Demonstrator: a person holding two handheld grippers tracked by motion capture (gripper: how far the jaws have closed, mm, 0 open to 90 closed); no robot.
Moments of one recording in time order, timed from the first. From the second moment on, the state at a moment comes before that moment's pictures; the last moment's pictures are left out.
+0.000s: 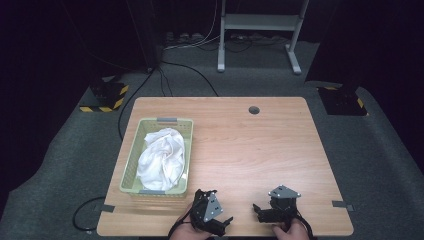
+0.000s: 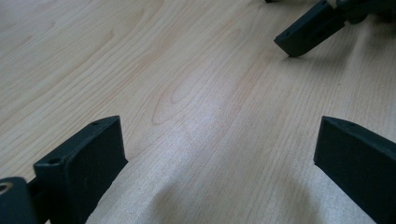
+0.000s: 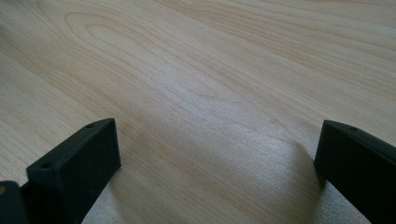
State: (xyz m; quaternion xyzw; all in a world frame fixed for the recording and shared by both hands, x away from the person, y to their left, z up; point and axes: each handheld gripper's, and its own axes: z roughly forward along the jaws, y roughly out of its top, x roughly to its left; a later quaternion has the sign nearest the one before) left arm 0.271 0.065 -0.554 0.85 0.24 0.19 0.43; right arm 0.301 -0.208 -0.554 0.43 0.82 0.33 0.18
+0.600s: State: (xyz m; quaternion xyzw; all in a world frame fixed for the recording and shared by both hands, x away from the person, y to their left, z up) left arm 0.270 0.065 -0.554 0.85 0.23 0.19 0.44; right arm 0.301 -0.208 -0.554 0.43 0.82 0.33 0.18
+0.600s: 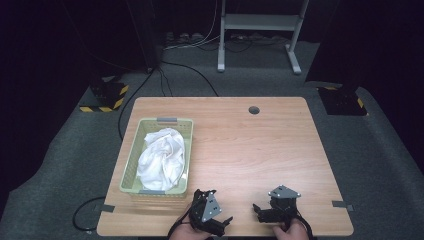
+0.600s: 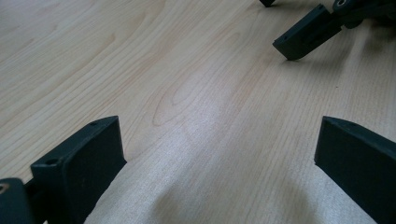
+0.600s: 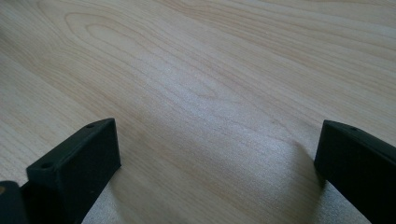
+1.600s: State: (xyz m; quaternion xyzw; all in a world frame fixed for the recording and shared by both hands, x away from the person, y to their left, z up) left arm 0.255 0.094 -0.518 0.83 0.22 0.19 0.48; right arm 0.301 -0.208 -0.554 0.43 0.82 0.33 0.18
